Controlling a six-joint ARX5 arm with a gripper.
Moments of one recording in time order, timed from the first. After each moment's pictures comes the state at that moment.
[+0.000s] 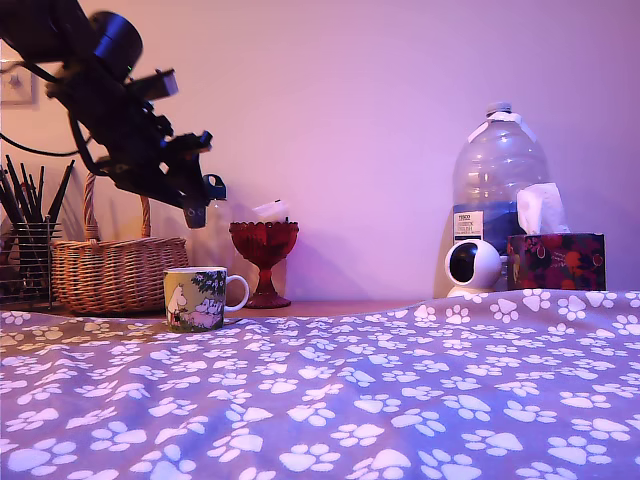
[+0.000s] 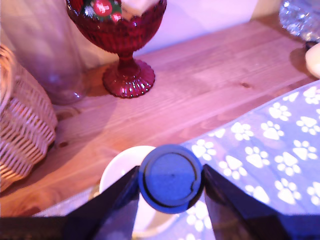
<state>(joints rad) -0.19 1.97 1.61 -0.26 0.26 0.10</state>
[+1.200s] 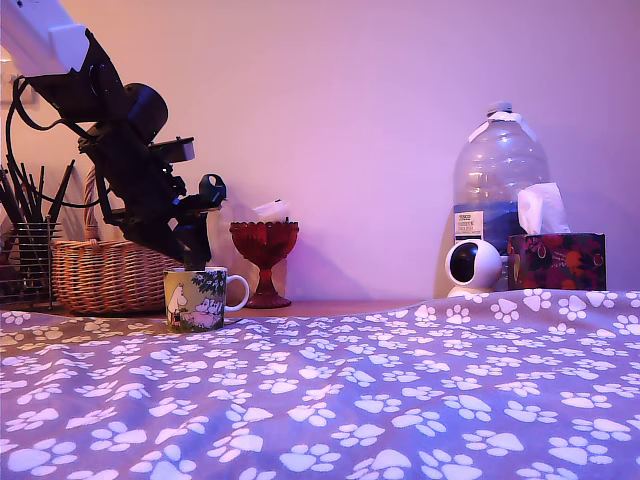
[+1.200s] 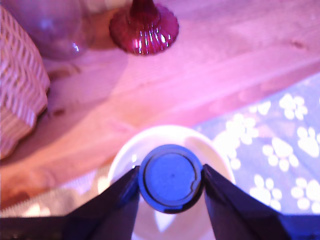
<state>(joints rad) -0.19 2.20 1.82 -0.42 0.20 0.10</state>
